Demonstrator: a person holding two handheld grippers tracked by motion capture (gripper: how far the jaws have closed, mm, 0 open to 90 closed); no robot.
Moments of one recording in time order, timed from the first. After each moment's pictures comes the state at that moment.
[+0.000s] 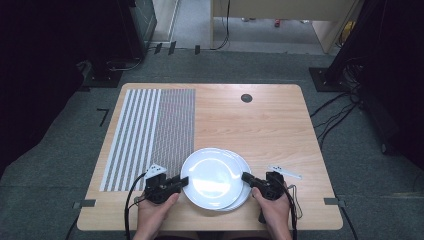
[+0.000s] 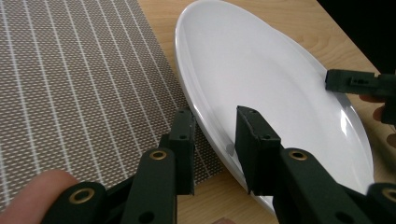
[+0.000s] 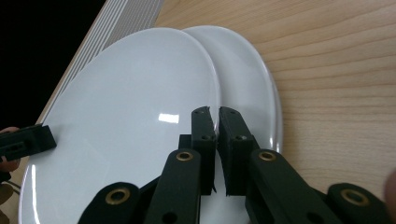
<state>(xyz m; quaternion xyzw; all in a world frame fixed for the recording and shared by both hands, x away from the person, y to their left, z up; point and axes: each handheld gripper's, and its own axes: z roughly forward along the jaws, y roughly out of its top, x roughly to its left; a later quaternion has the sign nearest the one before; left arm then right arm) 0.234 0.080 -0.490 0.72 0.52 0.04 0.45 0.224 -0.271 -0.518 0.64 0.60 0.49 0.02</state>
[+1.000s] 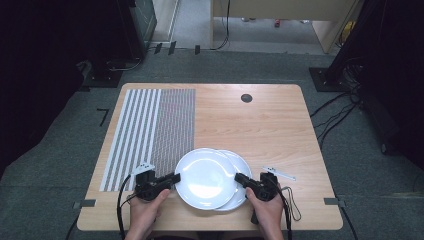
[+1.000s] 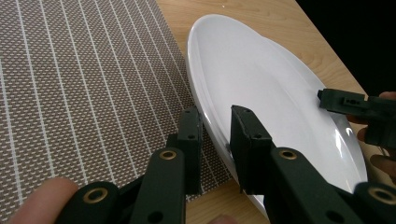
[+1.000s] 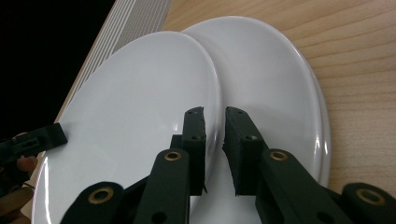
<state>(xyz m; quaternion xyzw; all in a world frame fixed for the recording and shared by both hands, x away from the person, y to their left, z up) 0.243 0.105 -0.496 0.70 0.53 0.01 0.48 0.224 -0.254 -0.522 0.65 0.57 0.50 0.00</state>
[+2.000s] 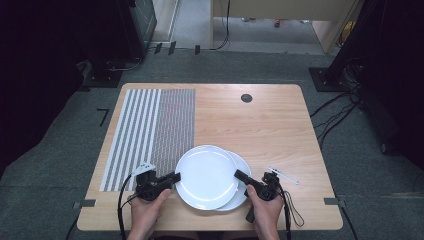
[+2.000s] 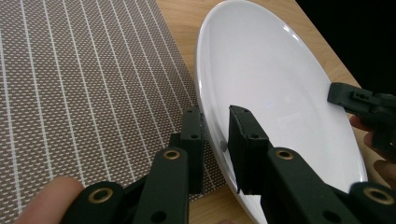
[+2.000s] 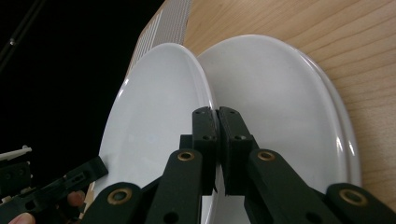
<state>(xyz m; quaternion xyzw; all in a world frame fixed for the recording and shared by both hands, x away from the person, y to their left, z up) 0.241 0.102 -0.493 0.69 0.54 0.02 0.48 0.222 -0.256 -0.524 0.67 0.48 0.55 -0.05</state>
